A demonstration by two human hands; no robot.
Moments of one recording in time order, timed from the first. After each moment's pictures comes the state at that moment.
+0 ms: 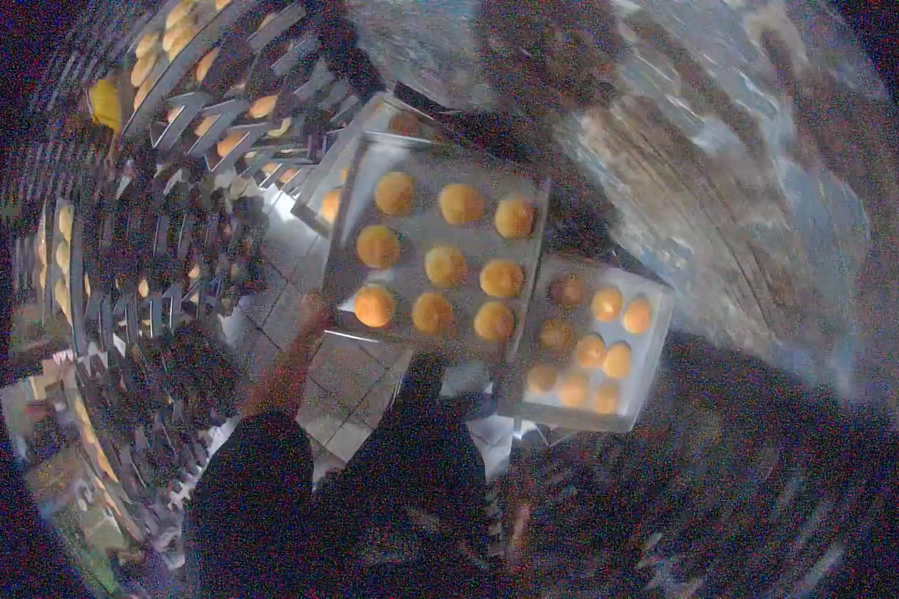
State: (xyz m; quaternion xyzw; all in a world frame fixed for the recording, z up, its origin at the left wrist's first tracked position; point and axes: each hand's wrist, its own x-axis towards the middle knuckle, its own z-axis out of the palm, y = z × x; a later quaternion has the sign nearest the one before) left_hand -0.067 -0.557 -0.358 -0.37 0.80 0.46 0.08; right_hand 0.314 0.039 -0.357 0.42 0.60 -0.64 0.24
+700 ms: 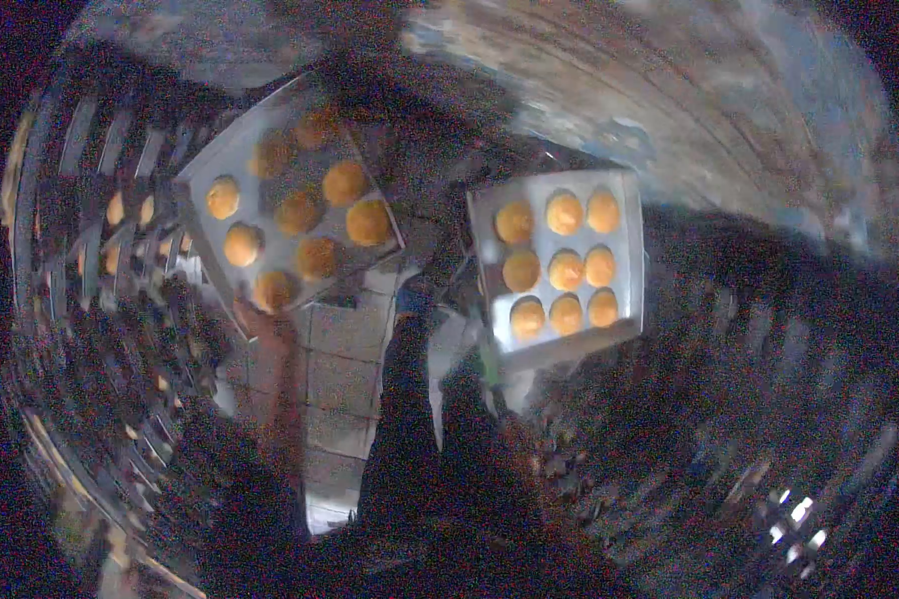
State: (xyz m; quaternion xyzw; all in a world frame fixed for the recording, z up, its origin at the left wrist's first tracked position) left_hand -0.172 -0.495 -0.392 -0.16 0.92 0.31 -0.19; right_hand 0.225 -0.065 -0.289 0.11 0.92 -0.21 0.32
